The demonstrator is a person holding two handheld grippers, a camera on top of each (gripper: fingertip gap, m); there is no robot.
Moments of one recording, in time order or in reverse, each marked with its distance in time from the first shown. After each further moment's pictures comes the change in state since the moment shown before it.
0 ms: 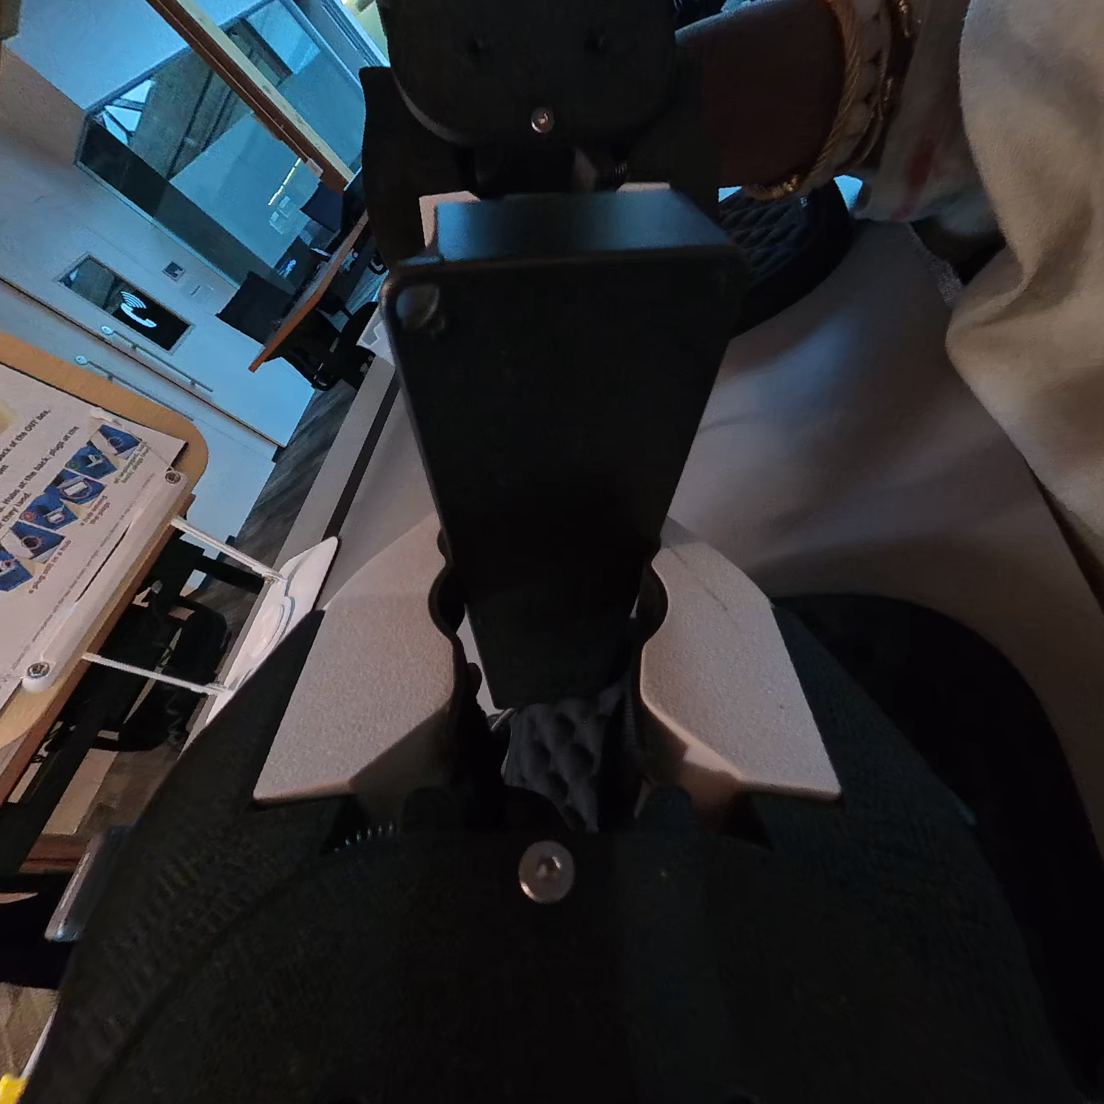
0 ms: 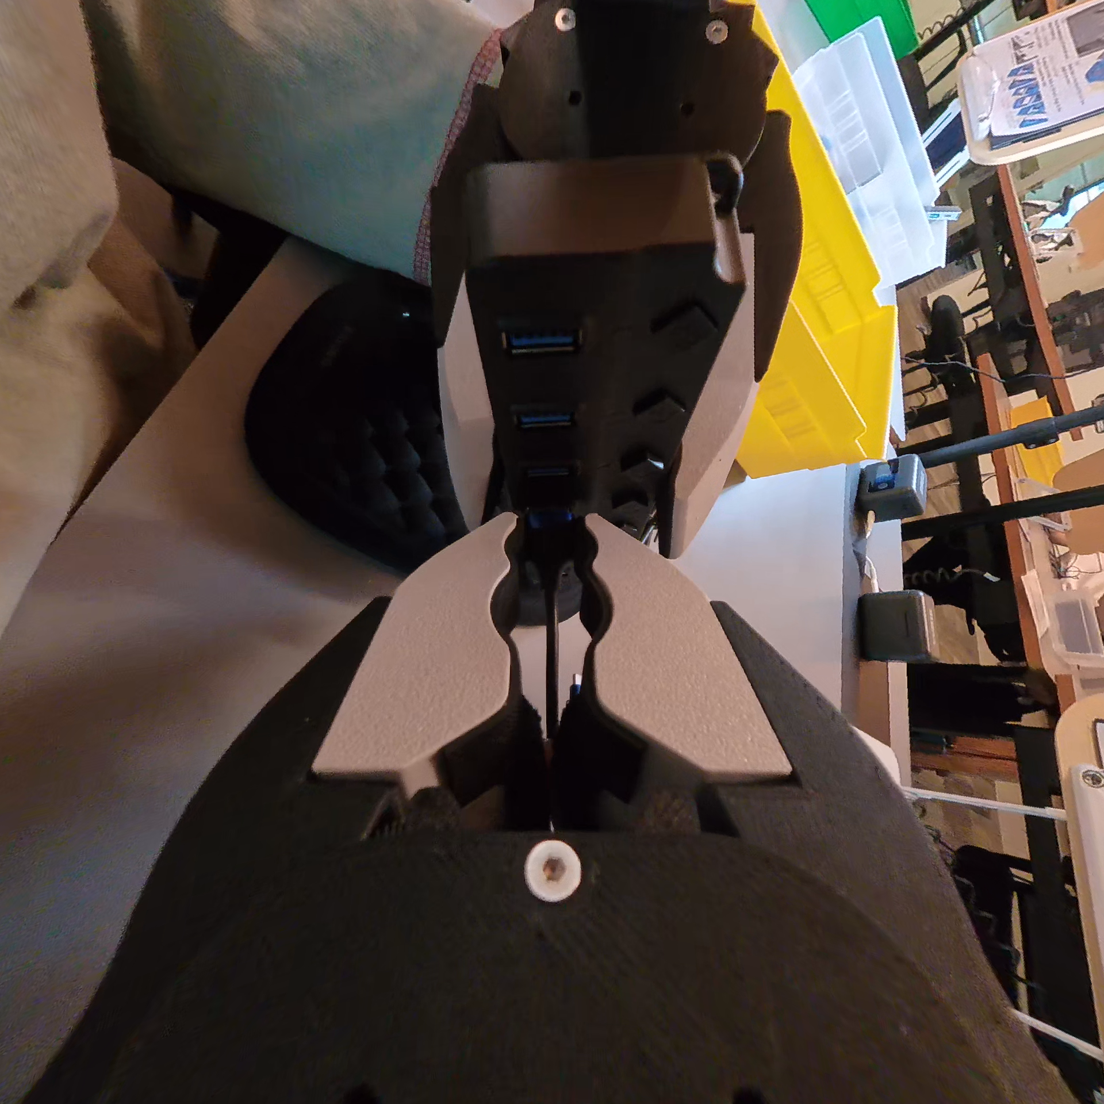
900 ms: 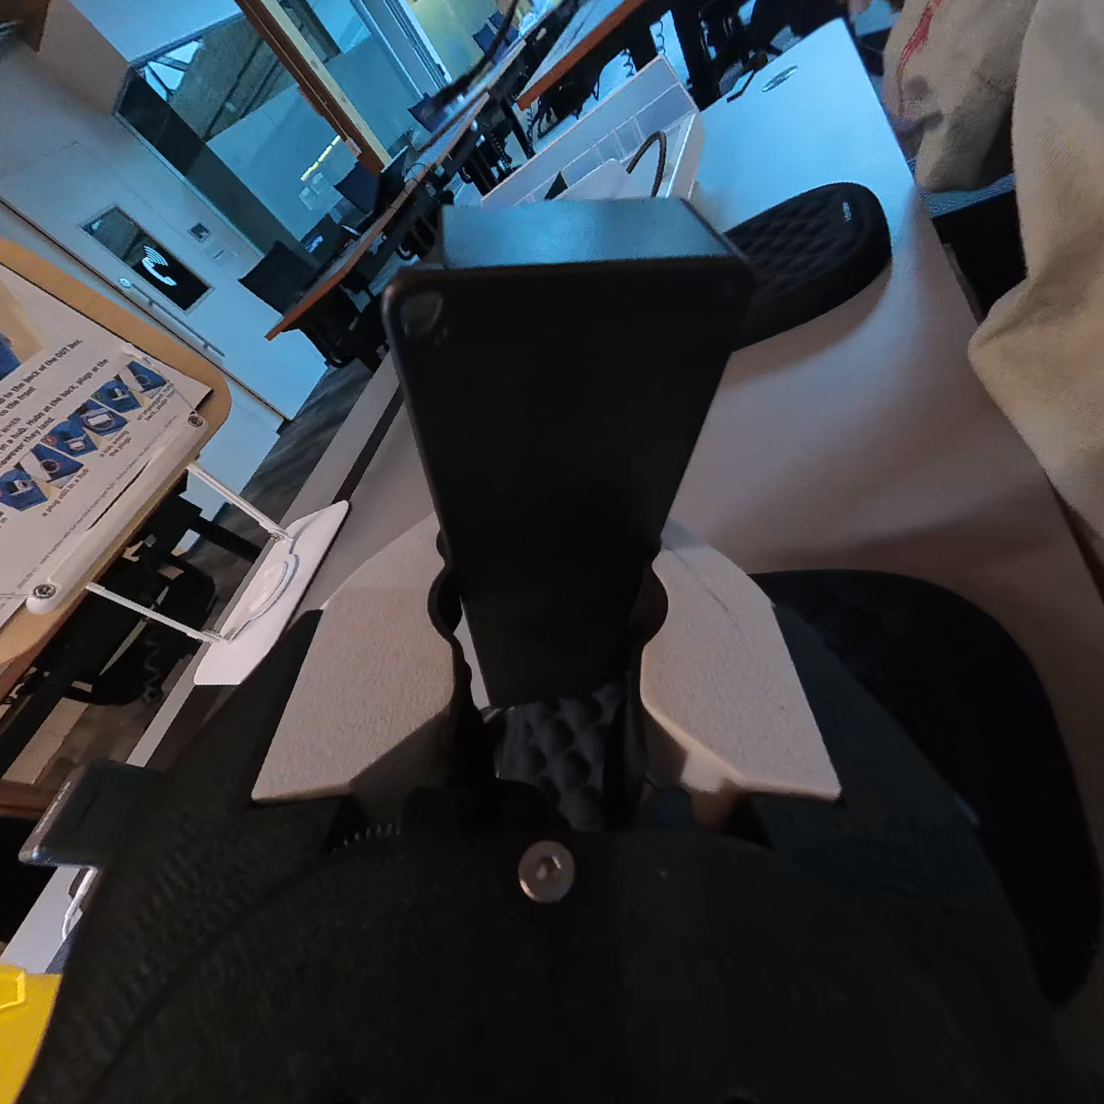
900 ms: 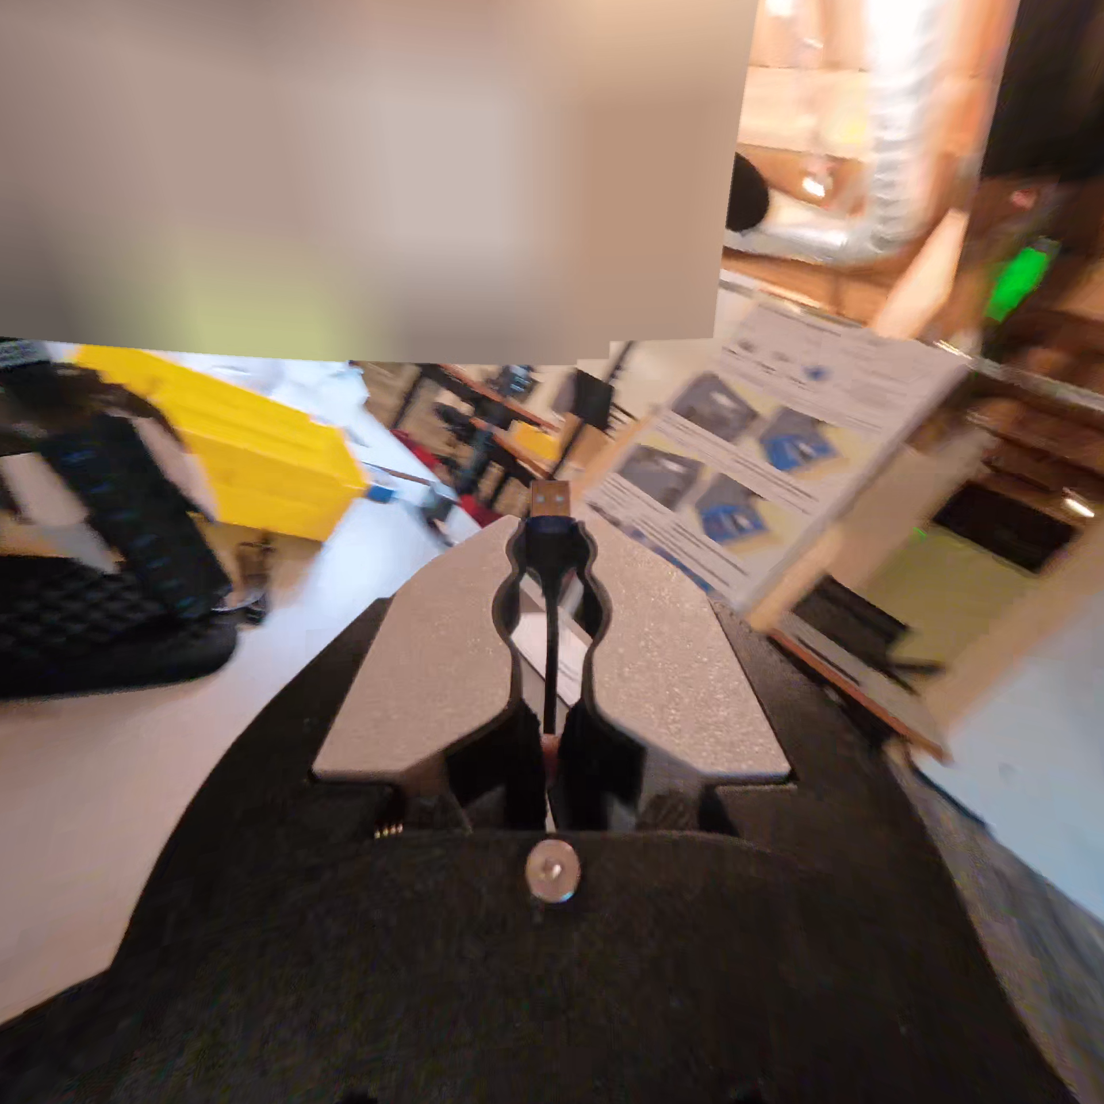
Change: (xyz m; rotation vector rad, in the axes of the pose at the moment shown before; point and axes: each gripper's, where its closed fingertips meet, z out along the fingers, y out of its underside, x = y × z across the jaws) left arm -0.014 0.013 -0.018 0.011 -0.049 -0.100; right arm 0.084 0.028 -0.278 0.304 0.867 0.338
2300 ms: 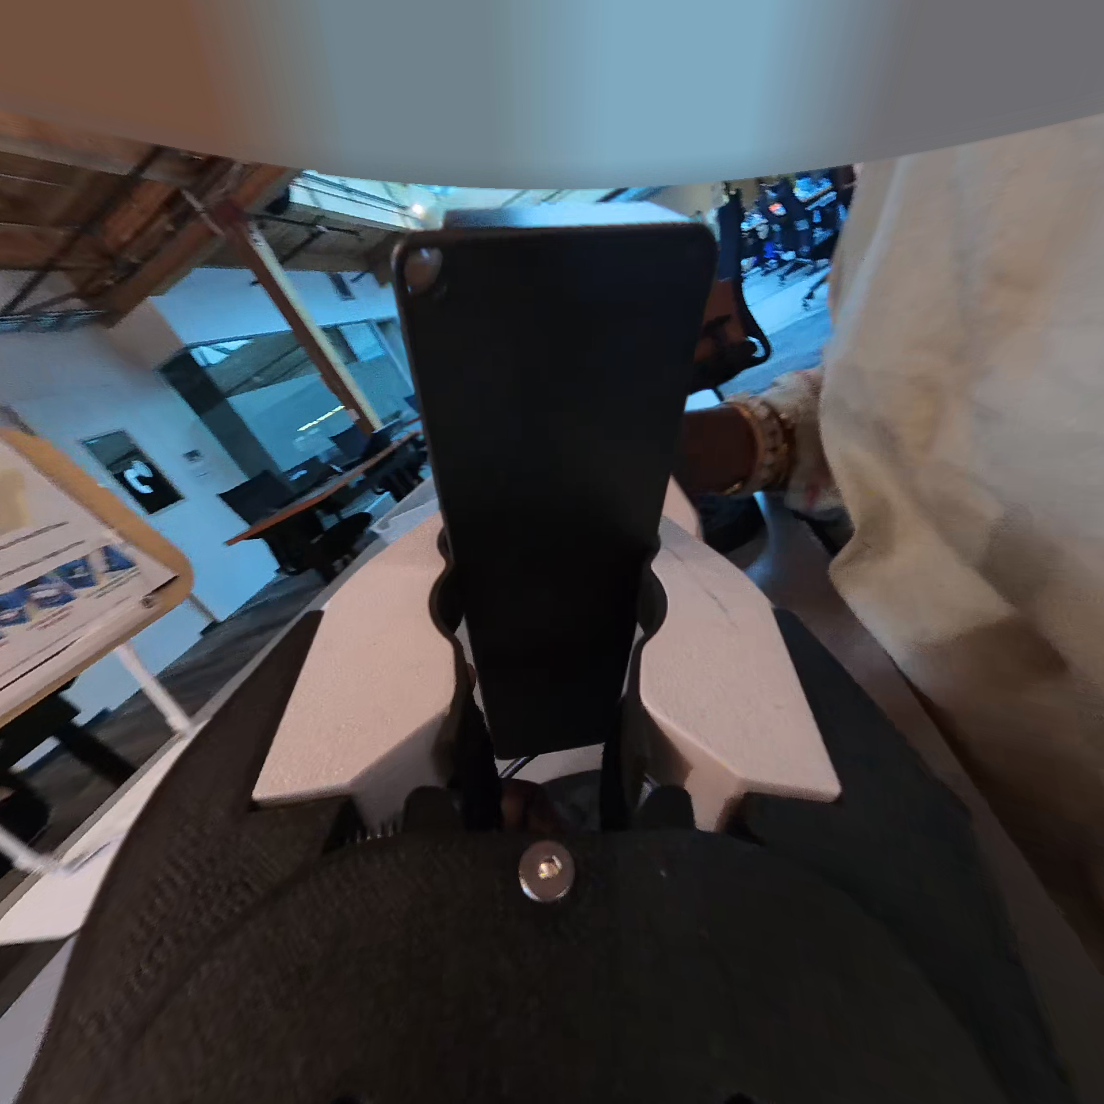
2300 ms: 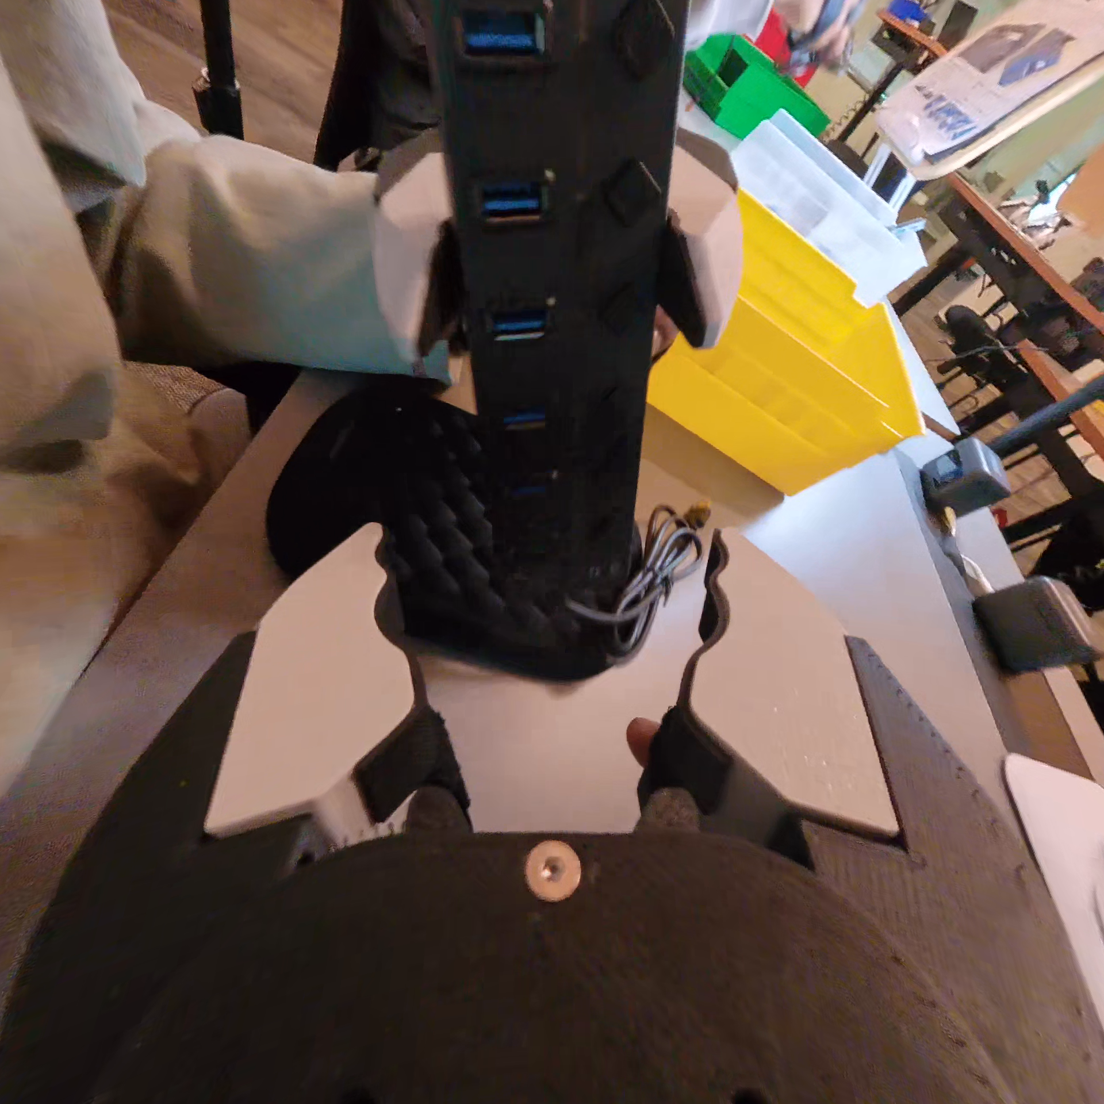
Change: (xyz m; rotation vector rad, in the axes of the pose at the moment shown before) left arm 0.005 -0.062 -0.017 0.468 0.078 -0.119; right arm -0.252 0.098 0.112 -0.208 -0.841 0.011
